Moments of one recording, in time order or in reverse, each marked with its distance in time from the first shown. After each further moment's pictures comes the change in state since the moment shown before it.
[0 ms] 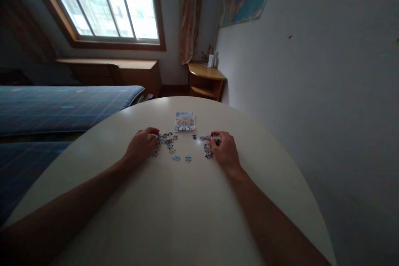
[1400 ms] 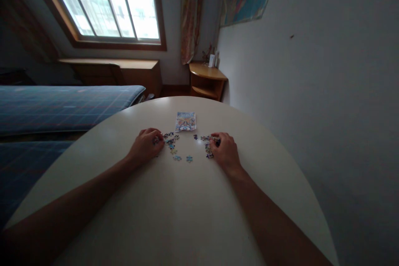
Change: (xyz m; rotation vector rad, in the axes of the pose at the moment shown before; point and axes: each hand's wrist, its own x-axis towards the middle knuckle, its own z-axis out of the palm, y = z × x) left_hand -0.005 0.002 0.000 0.053 -0.055 0.174; right_hand -0.001 0.006 0.005 -0.020 -0.058 0.001
